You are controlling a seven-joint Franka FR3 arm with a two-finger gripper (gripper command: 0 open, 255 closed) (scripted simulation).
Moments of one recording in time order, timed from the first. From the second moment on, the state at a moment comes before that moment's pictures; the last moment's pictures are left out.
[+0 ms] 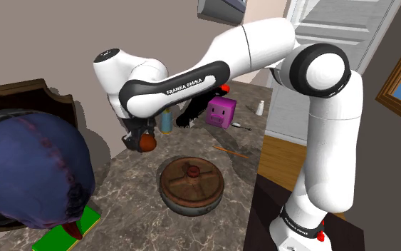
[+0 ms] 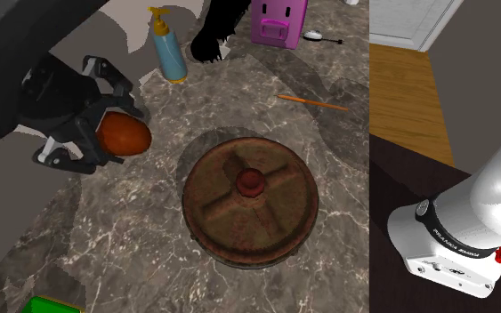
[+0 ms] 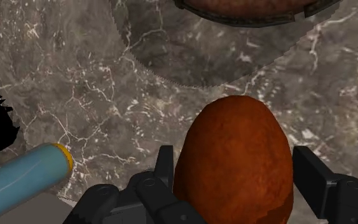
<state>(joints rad) 0.15 0.30 0.42 -1.70 -0.42 1.80 0.45</state>
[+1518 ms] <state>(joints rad) 0.16 0.26 0.43 -1.46 -0.39 1.53 0.36</state>
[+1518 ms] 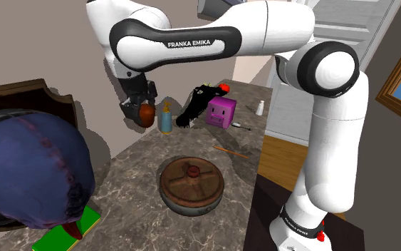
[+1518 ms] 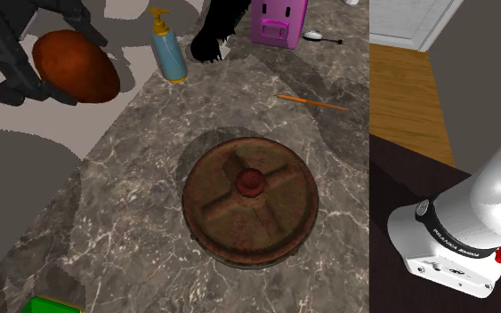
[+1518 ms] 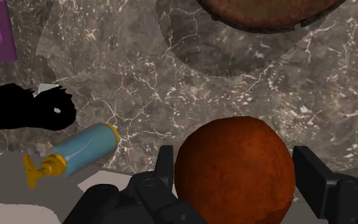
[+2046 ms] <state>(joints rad) 0.03 0.12 0.36 -1.63 -0.36 1.64 0.20</state>
